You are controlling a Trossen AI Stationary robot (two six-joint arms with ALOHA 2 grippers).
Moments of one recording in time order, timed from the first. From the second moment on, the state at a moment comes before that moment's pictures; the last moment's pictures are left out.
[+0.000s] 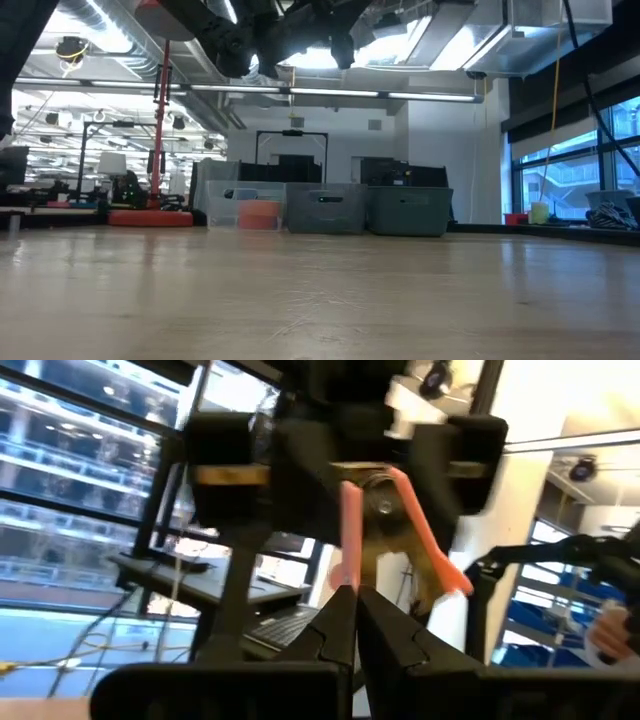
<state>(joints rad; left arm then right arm) 0.42 1.82 1.21 1.11 0.75 -0.61 -0.11 1.27 1.50 -0.63 -0.02 0.37</state>
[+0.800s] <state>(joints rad) 0.43 1.82 1.21 1.10 0.74 -0.60 -0.15 1.27 1.50 -0.65 -0.05 0.44</state>
